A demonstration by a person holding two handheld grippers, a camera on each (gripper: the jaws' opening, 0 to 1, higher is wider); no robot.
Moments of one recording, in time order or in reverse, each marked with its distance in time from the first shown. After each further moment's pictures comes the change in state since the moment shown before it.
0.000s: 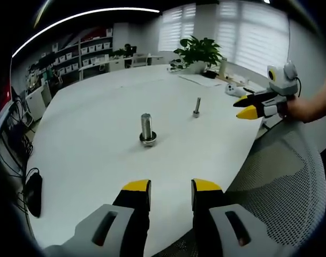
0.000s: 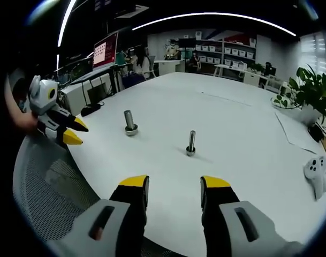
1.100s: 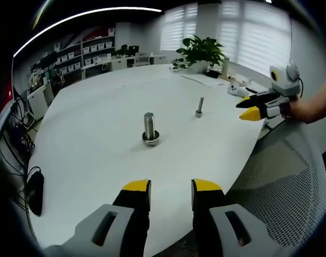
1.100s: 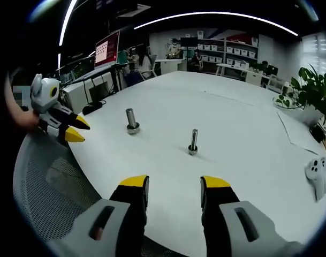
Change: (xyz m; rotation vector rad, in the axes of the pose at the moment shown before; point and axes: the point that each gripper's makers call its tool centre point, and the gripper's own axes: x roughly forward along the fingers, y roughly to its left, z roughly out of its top) left arm 0.000 0.004 0.000 -0.007 0.001 0.023; right arm 0.001 0.003 -0.001 -0.011 0.009 0.018
